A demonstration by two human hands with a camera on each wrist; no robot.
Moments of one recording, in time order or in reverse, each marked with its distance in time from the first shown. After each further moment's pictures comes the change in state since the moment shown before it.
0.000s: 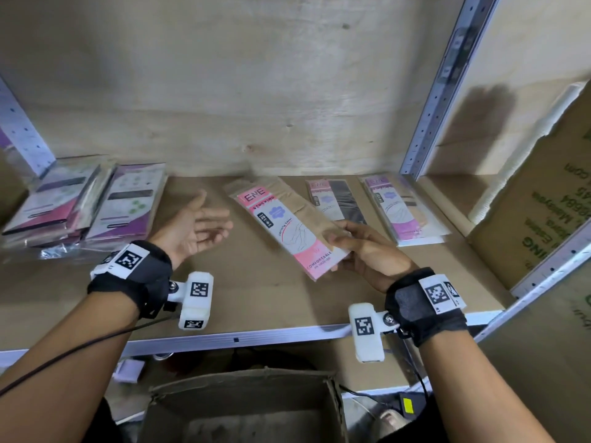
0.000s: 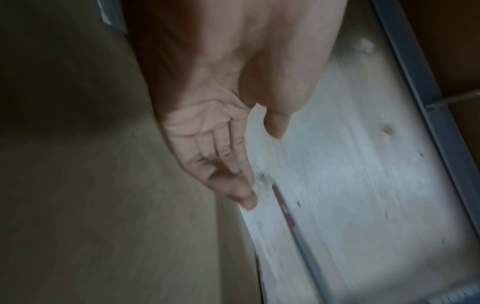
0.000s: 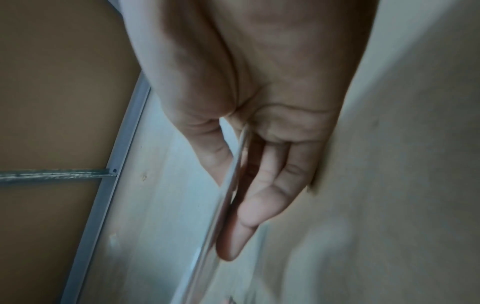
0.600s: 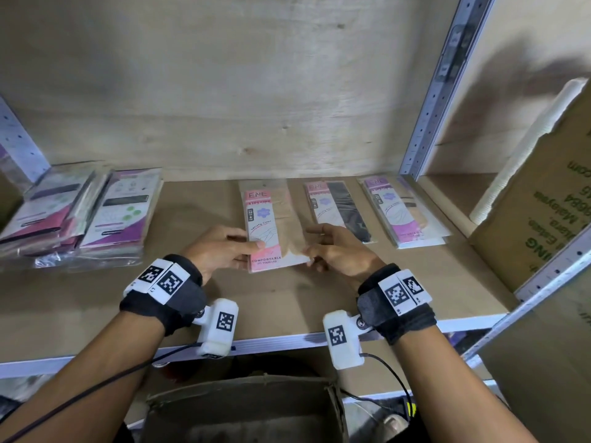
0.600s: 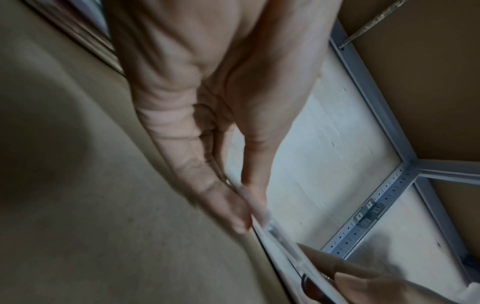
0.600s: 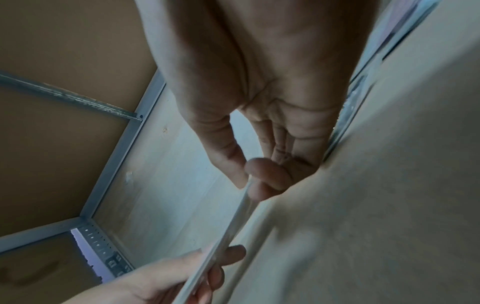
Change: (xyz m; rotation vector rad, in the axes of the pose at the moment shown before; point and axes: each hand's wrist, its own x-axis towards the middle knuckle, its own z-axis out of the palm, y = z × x) left_hand -0.020 -0.019 0.053 0.342 -0.173 0.086; right_hand 0.021 0.000 0.030 -0.318 0.110 0.073
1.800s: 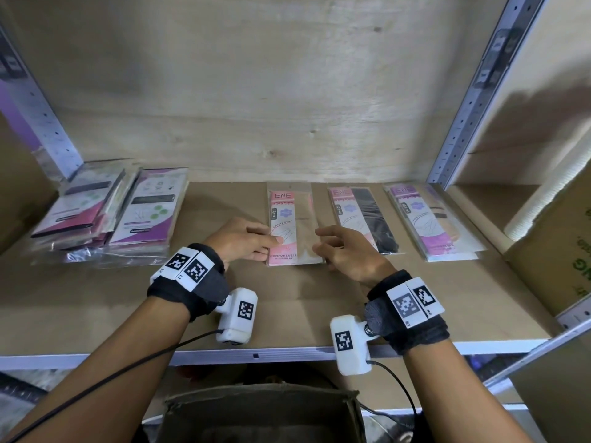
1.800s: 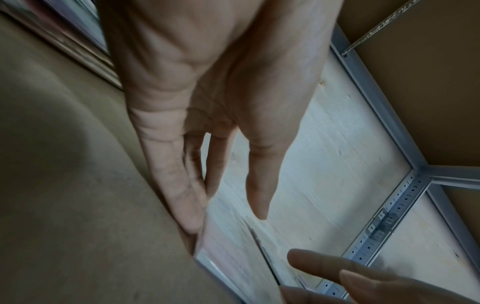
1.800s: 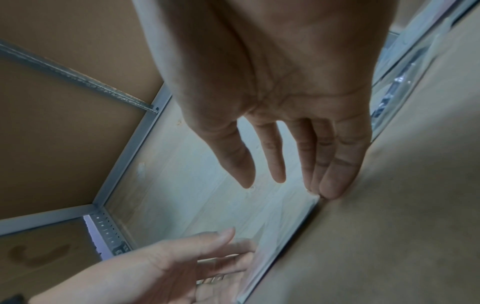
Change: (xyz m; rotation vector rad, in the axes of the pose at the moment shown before) left_hand 0.021 0.007 -0.018 0.092 0.071 -0.018; right_hand 0.028 -0.002 0.021 -0.259 0.052 -0.042
